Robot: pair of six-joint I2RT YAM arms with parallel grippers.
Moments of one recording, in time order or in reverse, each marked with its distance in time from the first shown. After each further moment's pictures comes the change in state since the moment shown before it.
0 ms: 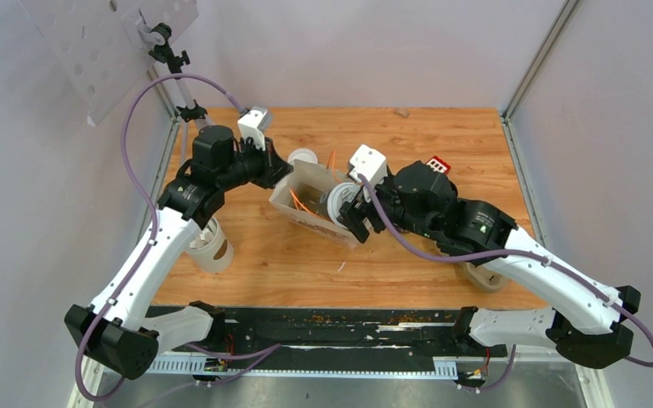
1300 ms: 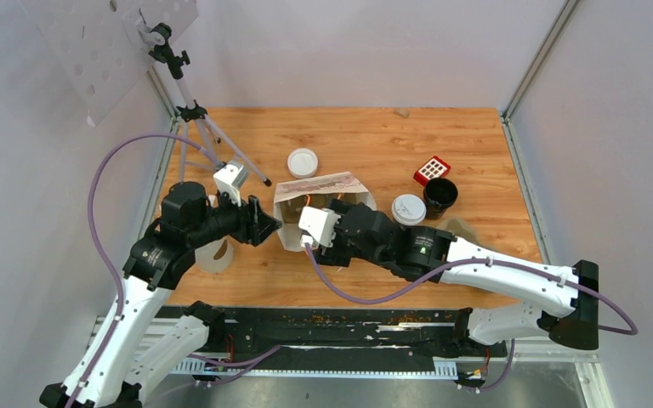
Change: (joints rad) left arm 0.000 -0.418 -0.264 -0.195 0.043 0.006; right arm 0.190 0.090 -0.254 0.198 0.180 -0.370
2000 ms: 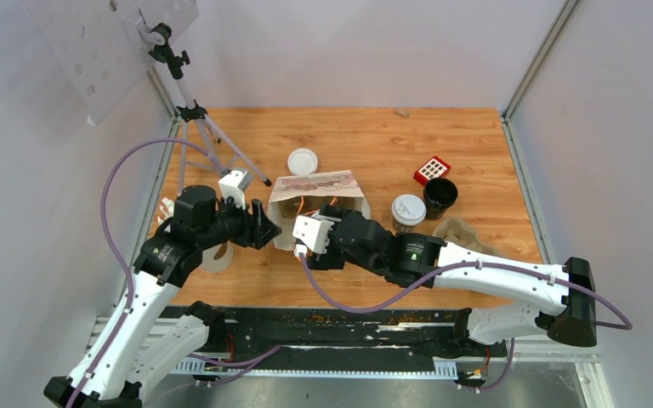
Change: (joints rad) left arm 0.000 0.002 -0.081 -0.036 -0.051 -0.070; right arm 0.039 0.028 -0.058 0.115 0.043 -0.043
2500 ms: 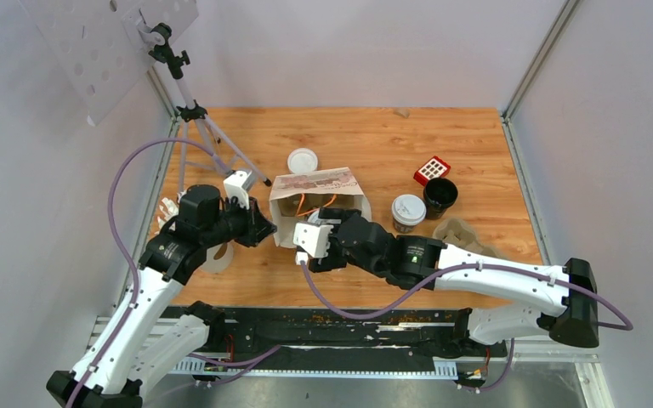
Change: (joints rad) left arm 0.000 0.022 -0.020 0.034 0.014 0.004; right arm 0.000 -0.006 -0.023 0.045 0.010 -0.077
